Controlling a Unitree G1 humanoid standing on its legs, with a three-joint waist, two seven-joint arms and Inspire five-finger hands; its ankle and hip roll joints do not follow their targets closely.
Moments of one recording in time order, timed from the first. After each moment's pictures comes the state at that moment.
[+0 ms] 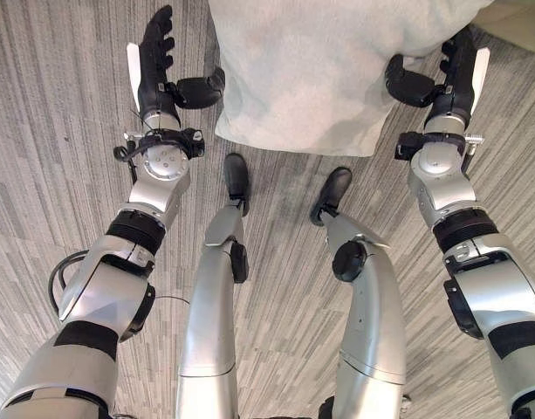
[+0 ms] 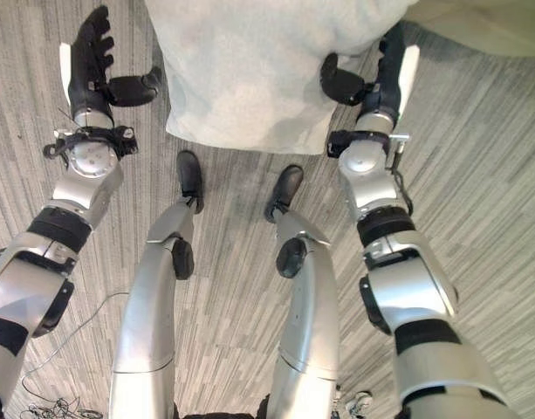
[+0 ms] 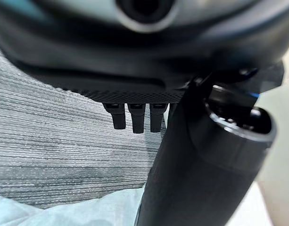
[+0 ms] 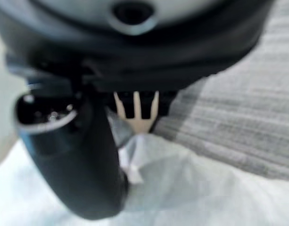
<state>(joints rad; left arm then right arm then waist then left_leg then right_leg) -1.17 0.51 -0.43 0.85 -0.47 -0.22 0.48 -1.19 -0.56 0.36 0.92 0.35 -0.22 -0.52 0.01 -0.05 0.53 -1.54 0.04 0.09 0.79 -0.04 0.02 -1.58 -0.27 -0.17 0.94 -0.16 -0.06</state>
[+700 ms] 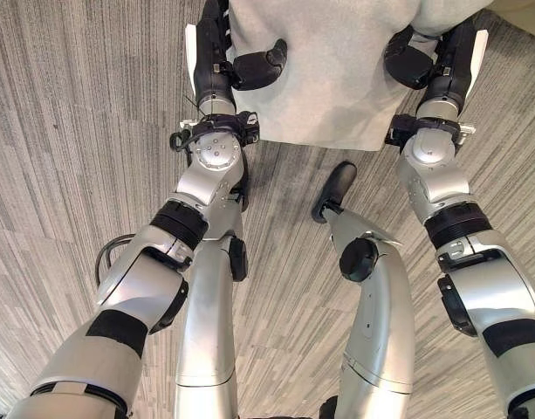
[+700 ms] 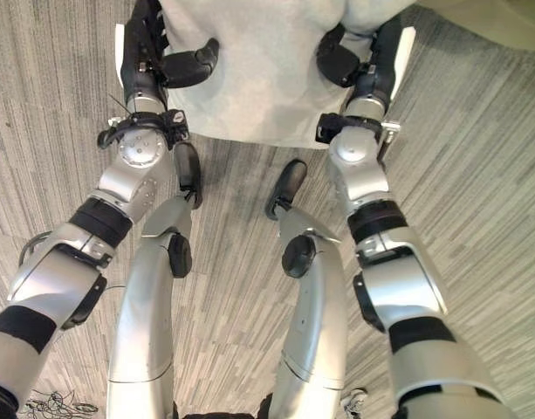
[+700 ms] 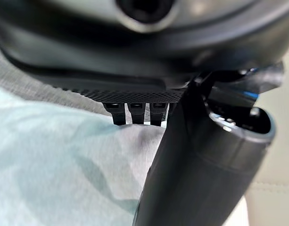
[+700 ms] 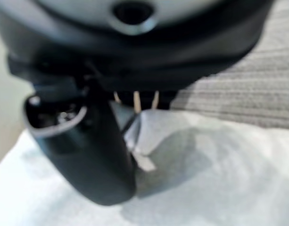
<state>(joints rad) -1.24 0.31 -0.50 0.73 -0.65 -0.22 0.55 -1.20 -0.49 0.32 0.85 0.46 -0.21 -0.56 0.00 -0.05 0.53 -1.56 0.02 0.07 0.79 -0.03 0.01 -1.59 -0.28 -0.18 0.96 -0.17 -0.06</state>
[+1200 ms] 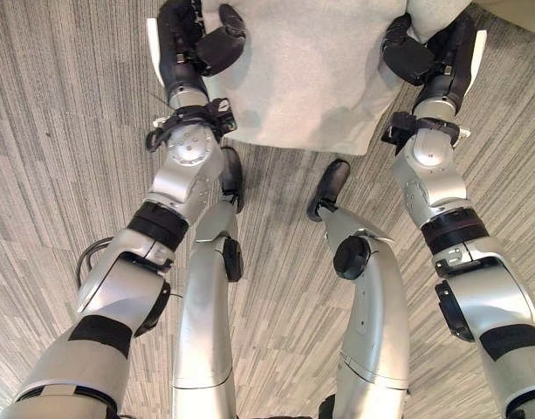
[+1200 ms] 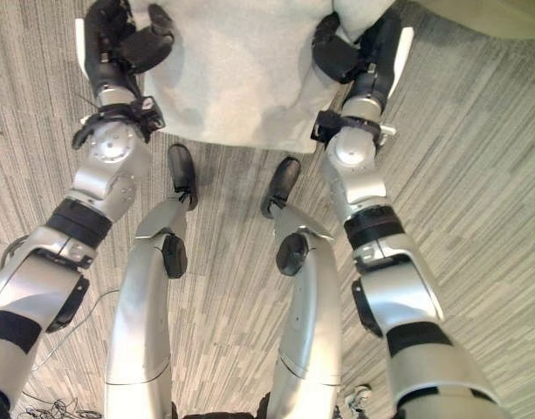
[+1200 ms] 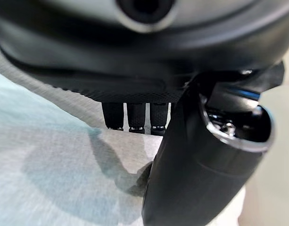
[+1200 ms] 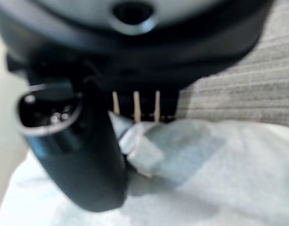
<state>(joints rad) -1.04 0.47 -0.38 0.54 -0.69 -0.23 0.55 -1.03 -0.46 0.32 0.62 0.44 -0.23 -0.53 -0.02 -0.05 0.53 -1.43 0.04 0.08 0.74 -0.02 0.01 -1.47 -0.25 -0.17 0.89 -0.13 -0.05</state>
